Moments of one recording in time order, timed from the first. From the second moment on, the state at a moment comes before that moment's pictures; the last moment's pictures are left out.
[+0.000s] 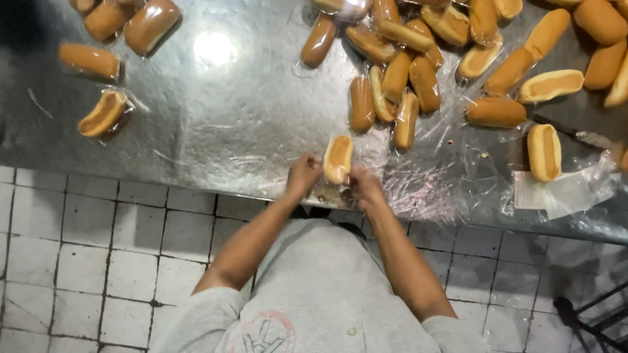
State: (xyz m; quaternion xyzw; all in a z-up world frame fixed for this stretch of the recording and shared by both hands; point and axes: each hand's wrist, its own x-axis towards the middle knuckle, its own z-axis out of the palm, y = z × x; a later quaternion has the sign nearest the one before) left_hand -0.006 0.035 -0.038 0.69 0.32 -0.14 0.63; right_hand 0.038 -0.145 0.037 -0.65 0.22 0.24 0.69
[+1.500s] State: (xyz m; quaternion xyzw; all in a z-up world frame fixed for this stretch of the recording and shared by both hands) left_hand 0.026 0.023 0.143 0.50 -0.11 -0.10 0.85; right_hand 0.079 -0.200 0.214 -0.72 -0.30 0.05 0.62
